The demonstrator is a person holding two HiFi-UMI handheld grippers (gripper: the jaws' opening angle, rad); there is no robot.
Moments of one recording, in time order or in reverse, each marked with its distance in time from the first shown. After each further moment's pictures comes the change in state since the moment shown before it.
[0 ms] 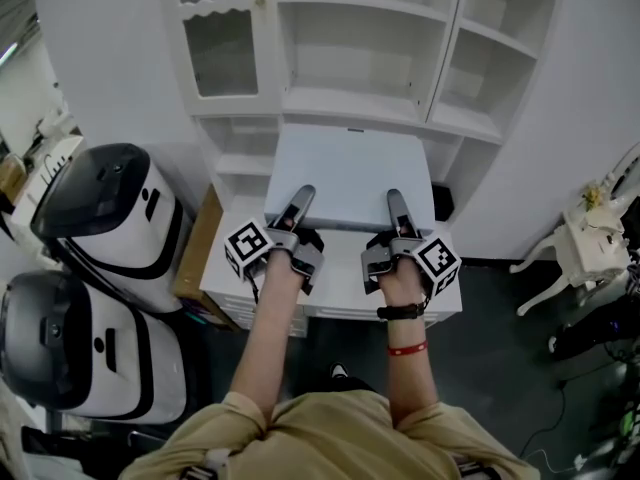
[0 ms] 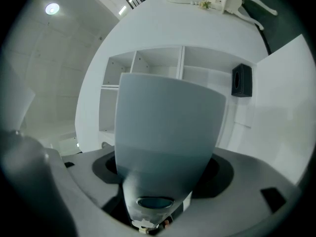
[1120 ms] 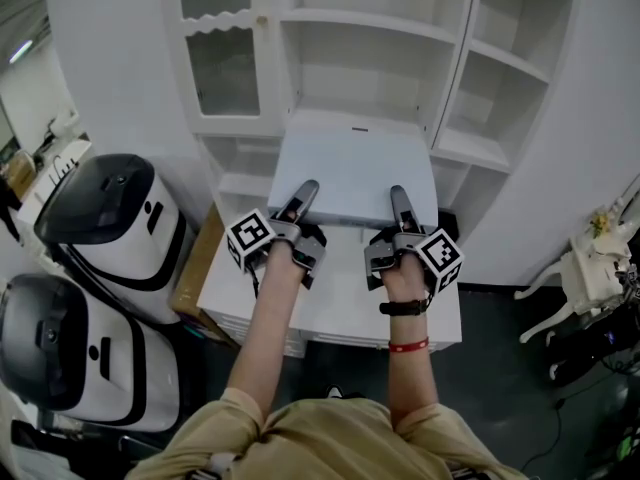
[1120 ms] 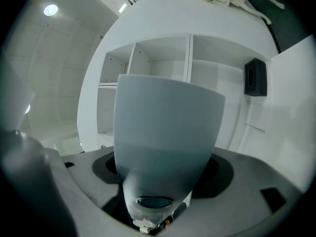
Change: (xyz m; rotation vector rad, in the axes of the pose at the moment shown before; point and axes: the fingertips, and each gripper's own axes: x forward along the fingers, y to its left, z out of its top) left arm 0.063 -0.009 0.025 0.031 -0.014 -0.028; right arm 0.064 0.011 0.029 0.005 0.025 0.049
